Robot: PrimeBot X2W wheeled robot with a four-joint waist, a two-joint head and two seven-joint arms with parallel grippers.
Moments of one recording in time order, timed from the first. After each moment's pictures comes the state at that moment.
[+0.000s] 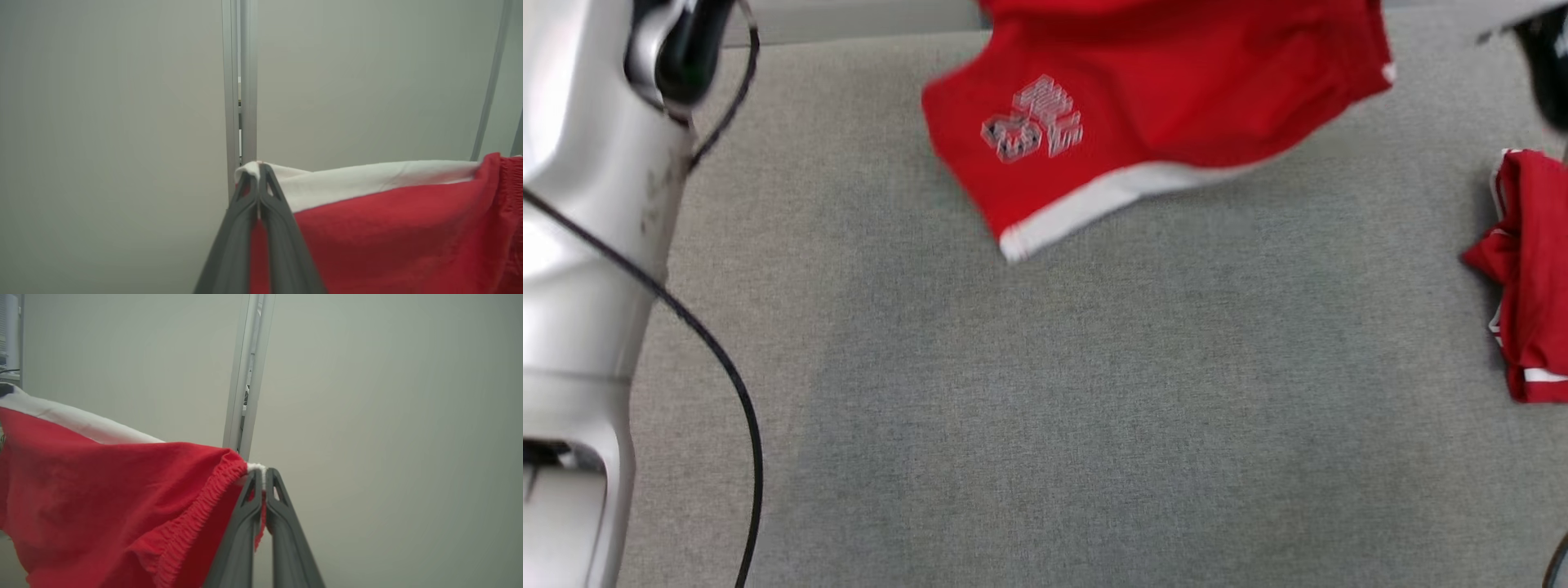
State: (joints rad) left arm -1.21 0.25 -0.42 0.59 -0.63 -0.07 -0.09; right arm -1.16 -0.37 0.47 0.56 0.47 0.13 -0.25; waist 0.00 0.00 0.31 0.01
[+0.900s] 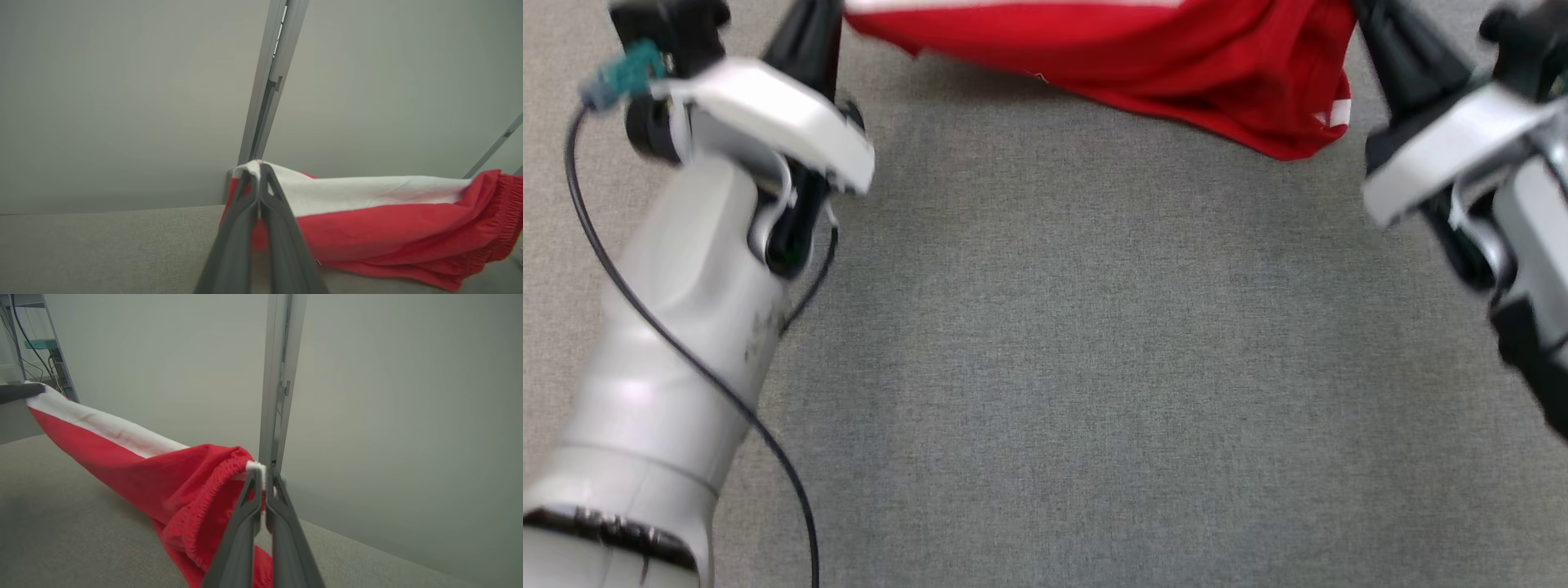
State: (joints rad) left arm -1.06 0.16 -0.53 0.89 -0.77 -0.13 -0.26; right arm -1.01 -0.40 0.66 0.61 0.56 0.13 -0.26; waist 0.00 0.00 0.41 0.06
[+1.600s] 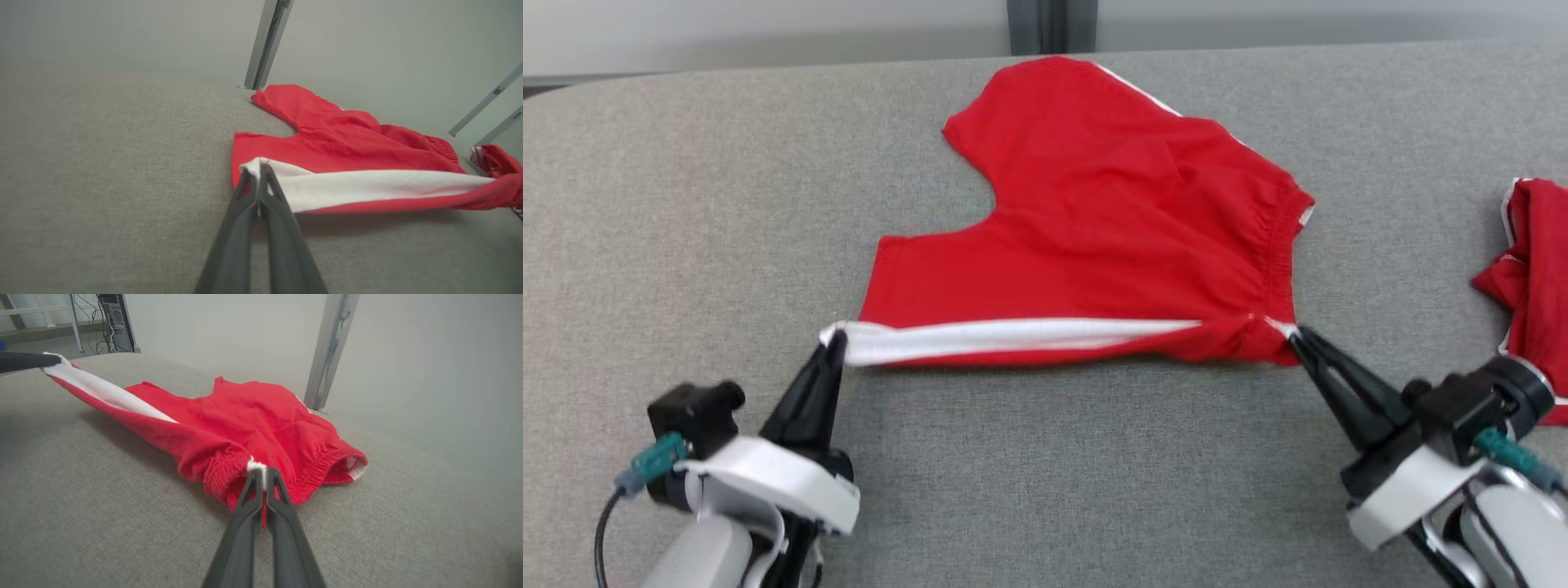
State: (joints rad) left arm -0.25 0.33 -0.42 0.26 -0.74 0.01 -0.20; right arm -0.32 -0.47 0.53 0.21 0.34 0.13 -0.26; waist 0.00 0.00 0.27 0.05
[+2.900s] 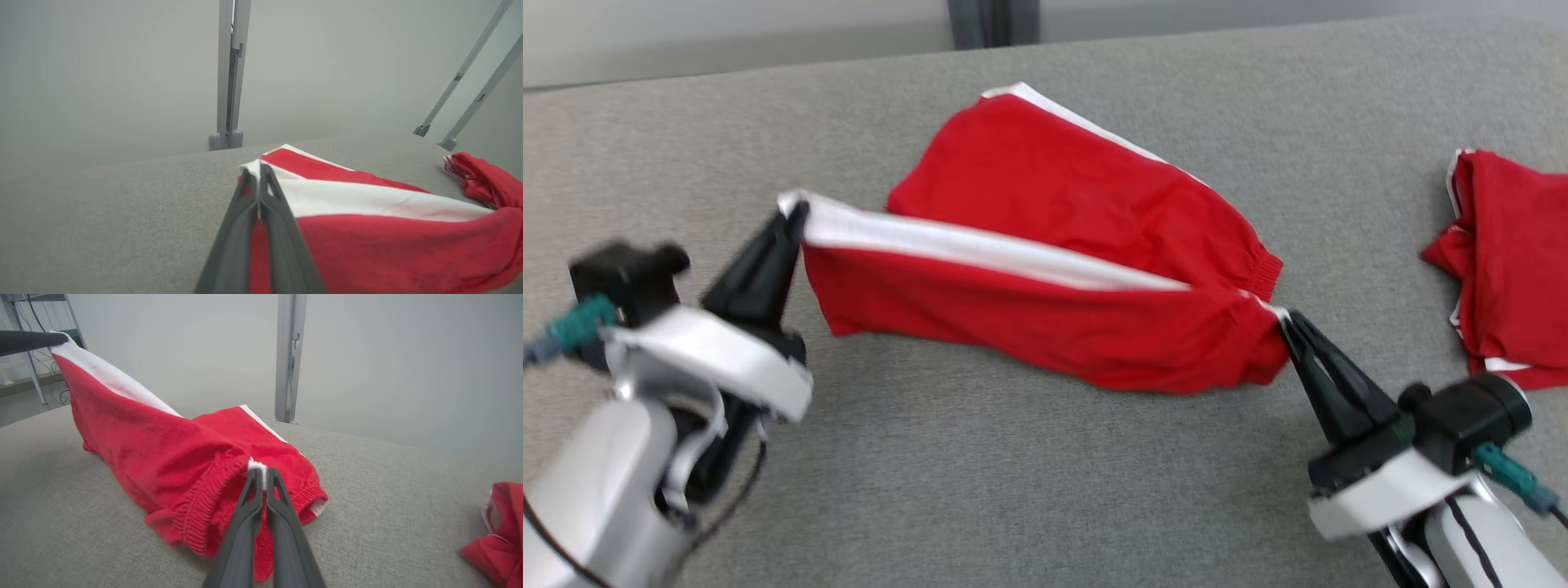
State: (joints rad) left arm -0.36 0.47 -0.40 0.01 -0.71 0.09 -0.01; right arm -0.17 -0.29 0.34 0.10 0.26 0.13 -0.26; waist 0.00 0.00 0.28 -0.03
